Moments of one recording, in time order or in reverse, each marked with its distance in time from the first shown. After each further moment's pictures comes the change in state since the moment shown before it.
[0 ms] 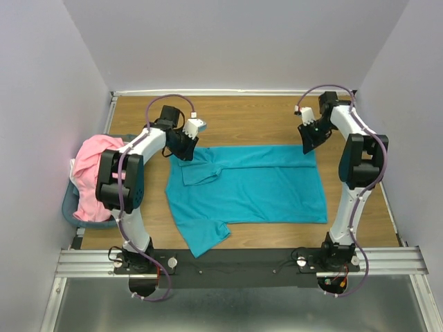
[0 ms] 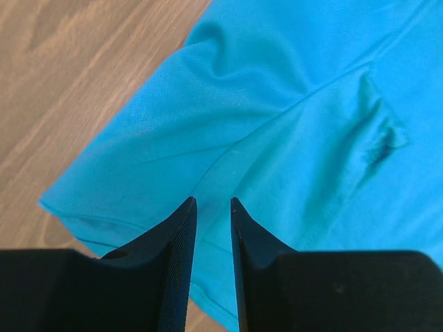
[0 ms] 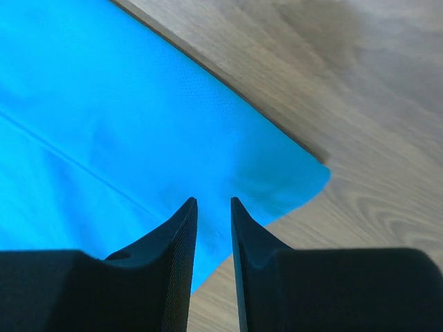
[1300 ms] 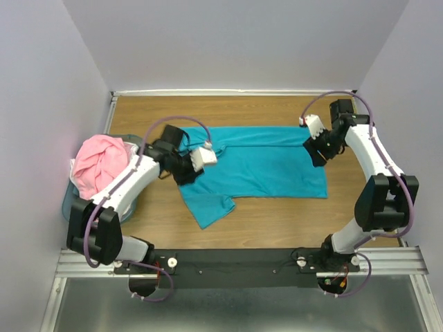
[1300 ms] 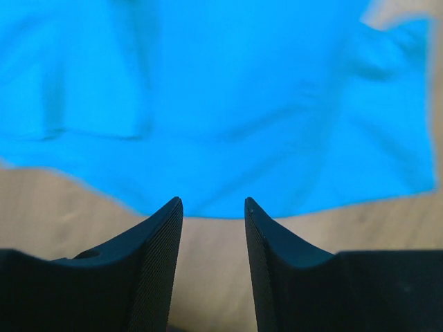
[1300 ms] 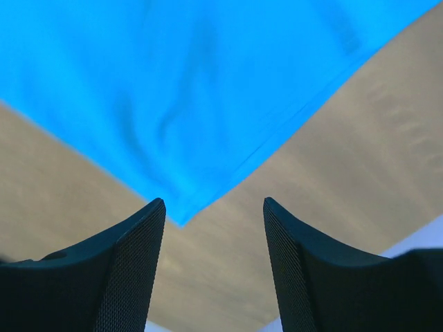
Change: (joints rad) left arm -0.105 -0.421 -0.192 -0.177 0.012 0.338; right arm 0.024 -0.486 -0.338 0.011 0.110 -0.159
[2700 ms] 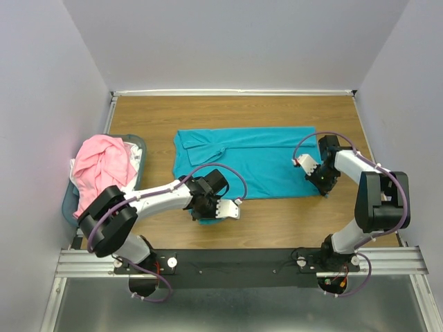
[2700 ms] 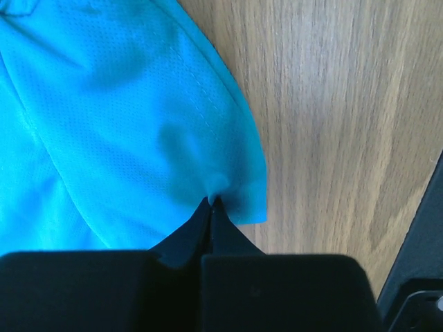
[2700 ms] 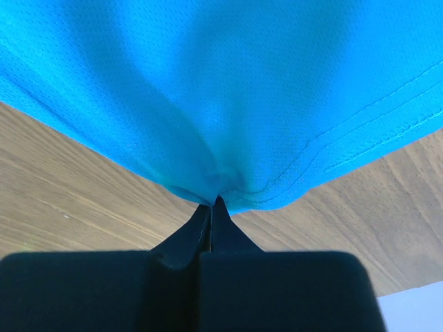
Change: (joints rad) left arm -0.583 0.072 -0.307 0.073 -0.285 -0.047; right arm 0.010 -0.033 -0.513 0.222 0.188 -0.138
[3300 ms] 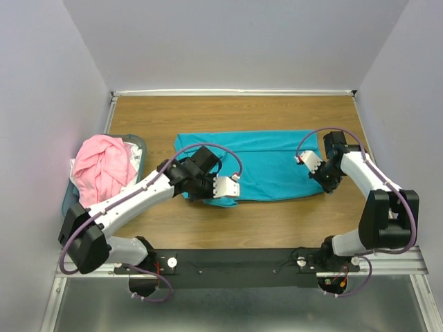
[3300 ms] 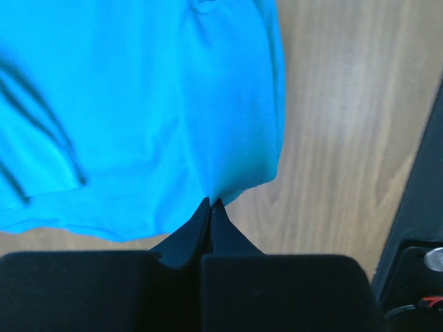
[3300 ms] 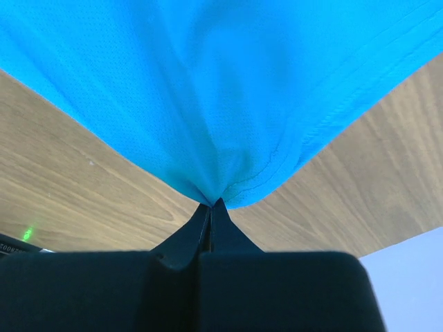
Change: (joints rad) left arm 0.062 -0.188 0.198 -0.201 -0.004 0.000; right arm 0.000 -0.171 0.017 -0.125 0.000 -0.021
